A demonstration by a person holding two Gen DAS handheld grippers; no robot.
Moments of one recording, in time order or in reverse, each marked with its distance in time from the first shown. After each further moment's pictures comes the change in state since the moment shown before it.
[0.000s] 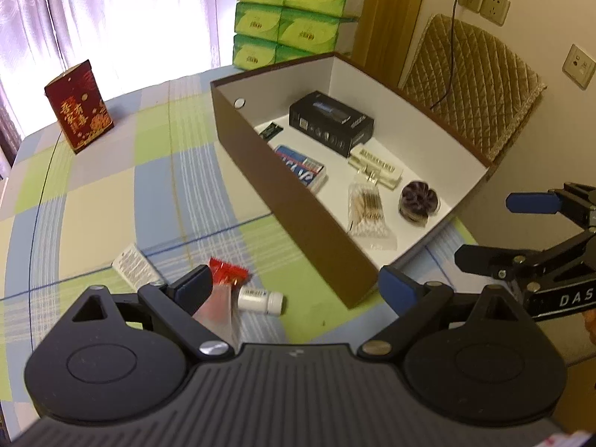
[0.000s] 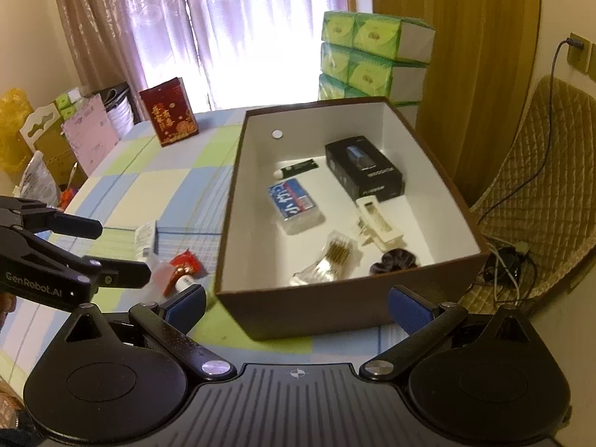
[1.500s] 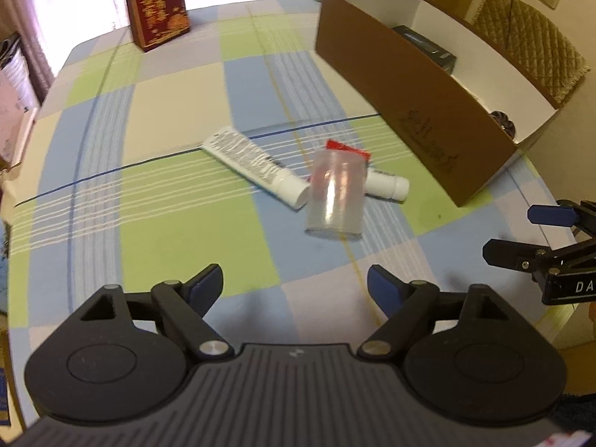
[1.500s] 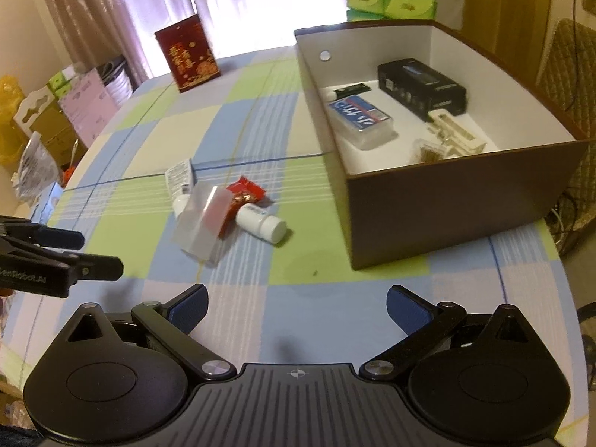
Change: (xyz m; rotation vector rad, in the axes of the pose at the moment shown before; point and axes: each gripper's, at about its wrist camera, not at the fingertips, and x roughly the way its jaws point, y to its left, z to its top) left arm 0.008 0.116 -0.100 -0.088 0.115 0.030; right arm 0.063 0.089 -0.063 0.099 0.100 -0.008
